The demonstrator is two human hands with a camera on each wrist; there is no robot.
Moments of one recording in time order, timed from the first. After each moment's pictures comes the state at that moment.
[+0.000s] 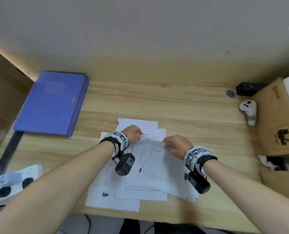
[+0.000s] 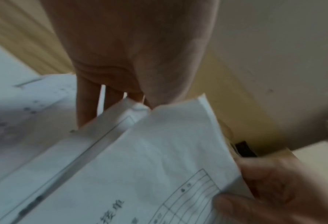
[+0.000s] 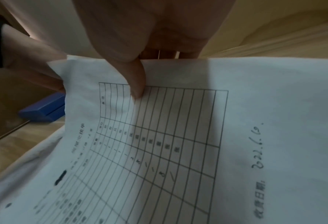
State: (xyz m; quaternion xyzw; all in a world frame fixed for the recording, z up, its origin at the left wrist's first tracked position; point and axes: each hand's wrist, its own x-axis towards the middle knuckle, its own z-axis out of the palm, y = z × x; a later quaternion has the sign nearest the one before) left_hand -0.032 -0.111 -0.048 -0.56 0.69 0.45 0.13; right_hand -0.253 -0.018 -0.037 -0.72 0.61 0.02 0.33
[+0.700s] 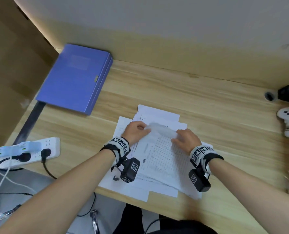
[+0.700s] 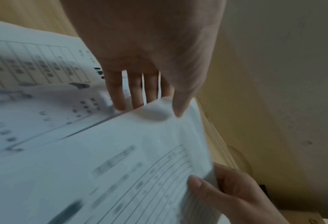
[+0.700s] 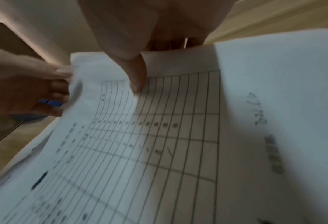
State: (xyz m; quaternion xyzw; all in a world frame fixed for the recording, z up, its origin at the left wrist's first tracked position) left_hand 0.031 -0.063 -0.087 -0.67 0.50 0.53 -0.16; right_hand -0.218 -0.040 -0.088 -0.68 0.65 0.06 0.34
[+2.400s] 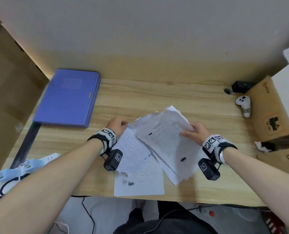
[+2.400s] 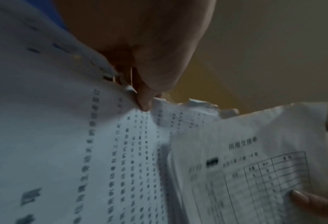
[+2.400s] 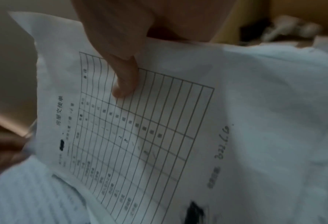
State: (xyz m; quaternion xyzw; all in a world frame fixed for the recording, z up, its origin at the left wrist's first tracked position) left_hand 0.093 -0.080 -0.024 -0.62 0.68 0.38 -0.03; right_hand -0.242 0.023 0.012 -0.55 0.71 -0.19 0.40
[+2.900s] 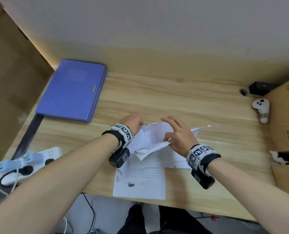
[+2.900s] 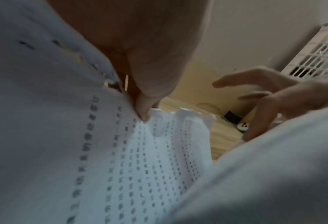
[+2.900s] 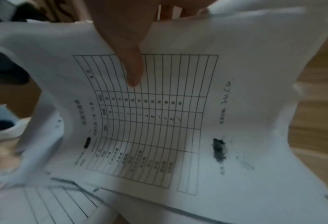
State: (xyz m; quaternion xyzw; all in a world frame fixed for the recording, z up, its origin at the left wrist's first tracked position) left_hand 0.049 -0.093 -0.028 -0.54 0.80 0.25 0.10; right_hand -0.174 0.005 -0.018 -0.83 0.53 -0.12 0.11
